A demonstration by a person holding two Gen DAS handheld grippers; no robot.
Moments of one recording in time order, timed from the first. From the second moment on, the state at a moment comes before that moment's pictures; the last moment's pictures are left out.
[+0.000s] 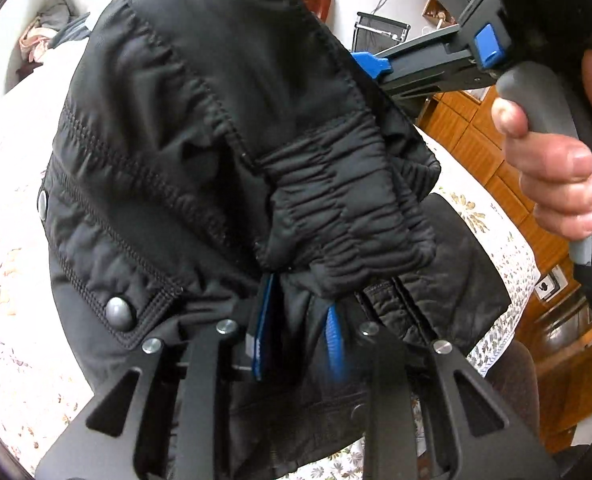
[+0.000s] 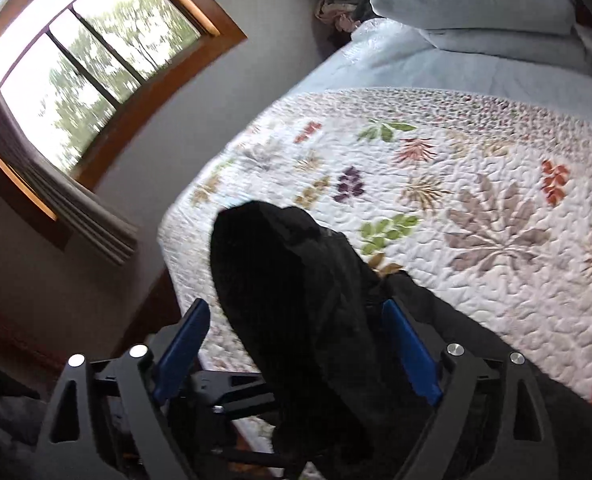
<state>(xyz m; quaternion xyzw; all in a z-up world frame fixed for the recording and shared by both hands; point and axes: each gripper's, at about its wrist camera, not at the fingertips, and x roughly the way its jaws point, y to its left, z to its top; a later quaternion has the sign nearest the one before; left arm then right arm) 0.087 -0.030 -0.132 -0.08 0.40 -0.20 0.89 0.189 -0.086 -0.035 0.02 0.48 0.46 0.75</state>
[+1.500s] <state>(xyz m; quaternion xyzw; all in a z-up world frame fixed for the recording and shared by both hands) 0.083 -0.076 -0.111 -0.05 0.42 -0.17 0.89 0.173 -0.401 -0.086 0.36 0.47 0.31 0.74</state>
